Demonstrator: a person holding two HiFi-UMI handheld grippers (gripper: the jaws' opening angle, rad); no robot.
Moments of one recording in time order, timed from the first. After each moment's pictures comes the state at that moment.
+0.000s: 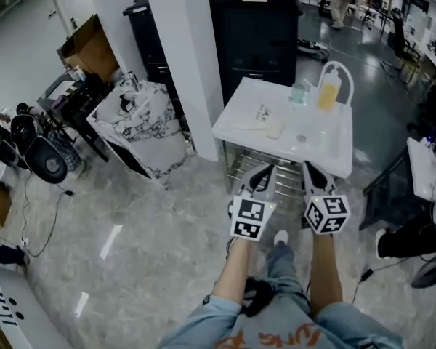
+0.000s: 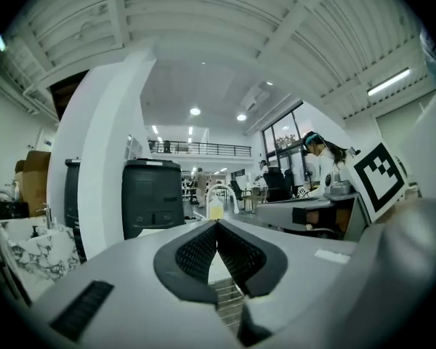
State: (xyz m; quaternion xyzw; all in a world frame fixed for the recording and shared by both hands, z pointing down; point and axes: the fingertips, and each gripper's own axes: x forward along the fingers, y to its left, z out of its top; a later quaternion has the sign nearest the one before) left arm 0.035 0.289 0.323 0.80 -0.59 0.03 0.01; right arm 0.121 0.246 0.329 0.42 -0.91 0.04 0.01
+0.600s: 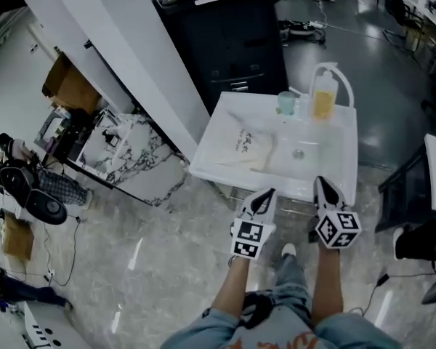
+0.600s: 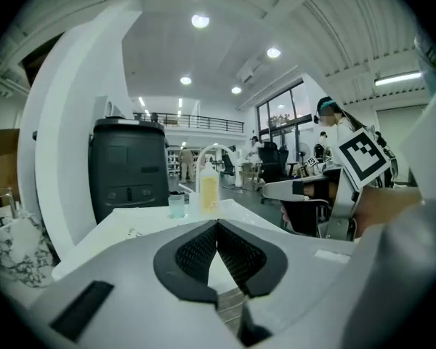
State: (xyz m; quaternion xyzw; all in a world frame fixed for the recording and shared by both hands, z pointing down) left arm 0.088 0.081 0.419 0.82 -0.55 0.11 0.07; right arm 0.212 0.026 0.409 0.47 -0.86 0.18 -0.04
